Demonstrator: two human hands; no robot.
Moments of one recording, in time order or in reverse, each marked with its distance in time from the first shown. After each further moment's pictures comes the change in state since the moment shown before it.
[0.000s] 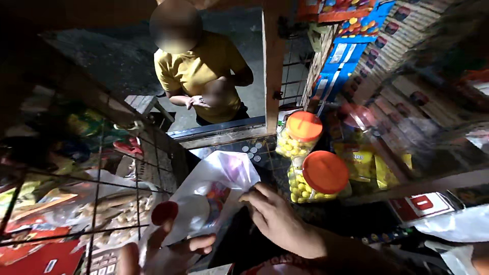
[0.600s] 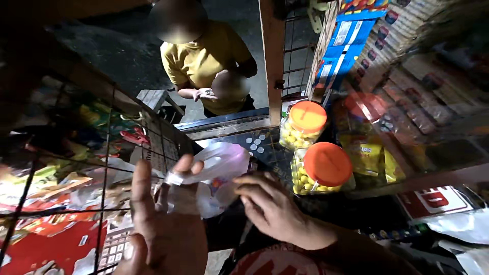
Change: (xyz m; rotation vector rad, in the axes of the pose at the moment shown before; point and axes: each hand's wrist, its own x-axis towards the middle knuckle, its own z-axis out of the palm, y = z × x) left_hand 0.048 -0.007 0.015 -0.375 0.088 -0.076; right_hand 0.005 -0.002 0.003 0.007 0.192 -0.213
